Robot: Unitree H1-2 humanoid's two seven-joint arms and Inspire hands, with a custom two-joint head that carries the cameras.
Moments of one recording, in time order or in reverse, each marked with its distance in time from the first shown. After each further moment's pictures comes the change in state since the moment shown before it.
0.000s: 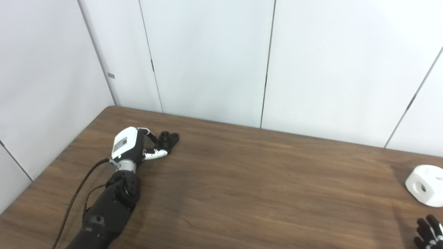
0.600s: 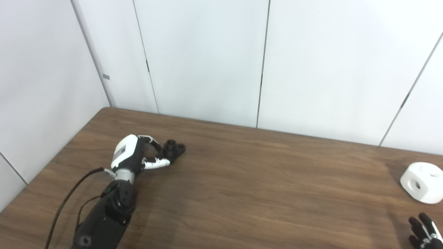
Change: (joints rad) left arm 0.140 -0.018 0.032 -0.337 -0.057 0.105 -0.192; right arm 0.011 0.008 0.010 -0.018 0.001 0.017 -0.013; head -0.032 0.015
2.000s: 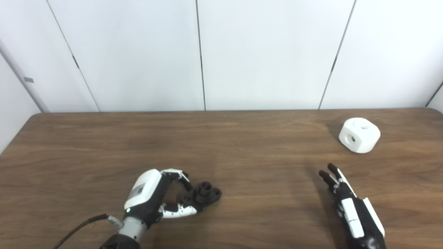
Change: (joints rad) left arm 0.257 -0.171 -0.267 -0.540 0.175 0.040 -0.275; right arm 0.008 0.069 0.156 -0.138 -0.167 0.140 -0.113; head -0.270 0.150
